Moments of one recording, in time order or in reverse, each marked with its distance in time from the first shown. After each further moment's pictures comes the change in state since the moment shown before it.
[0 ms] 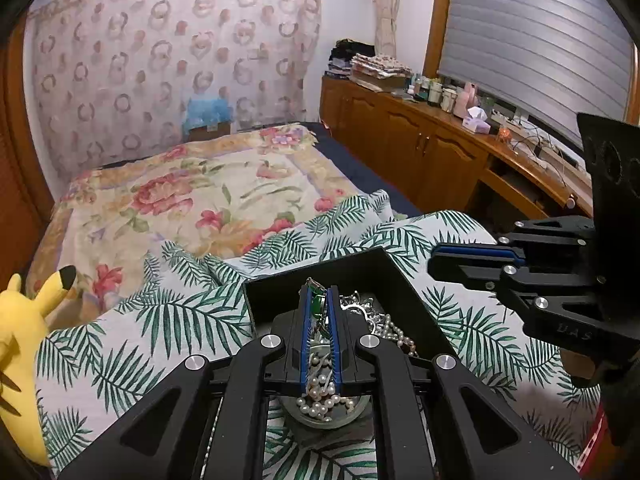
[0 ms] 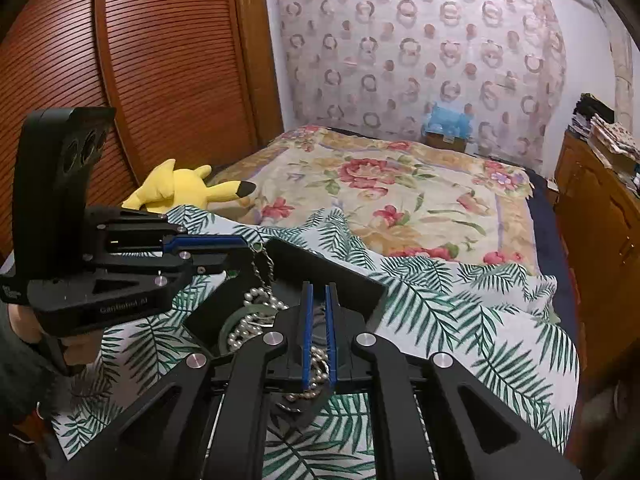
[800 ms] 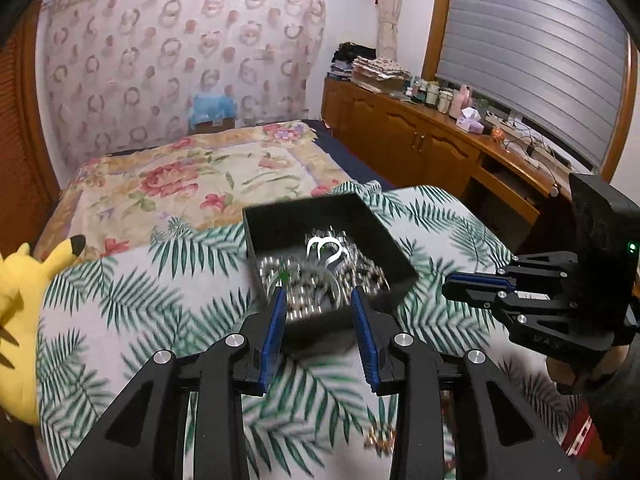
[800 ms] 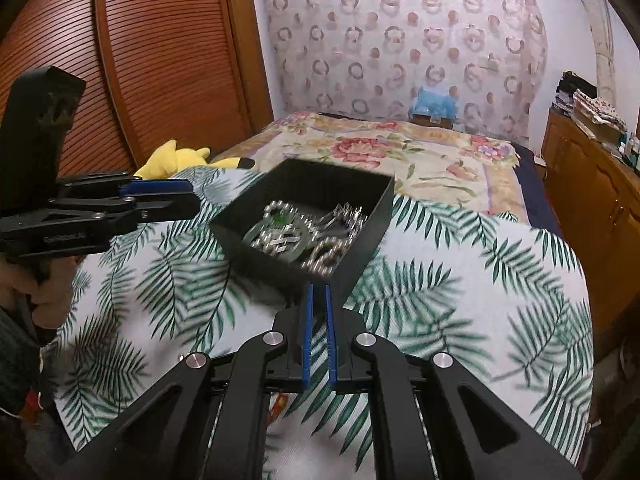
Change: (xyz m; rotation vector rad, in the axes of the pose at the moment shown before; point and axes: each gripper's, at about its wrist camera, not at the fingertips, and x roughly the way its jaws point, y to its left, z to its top) left arm -0.059 -0.018 -0.069 -0.029 -0.018 0.001; right arm -0.036 0.024 -0.087 0.046 0.021 -0.027
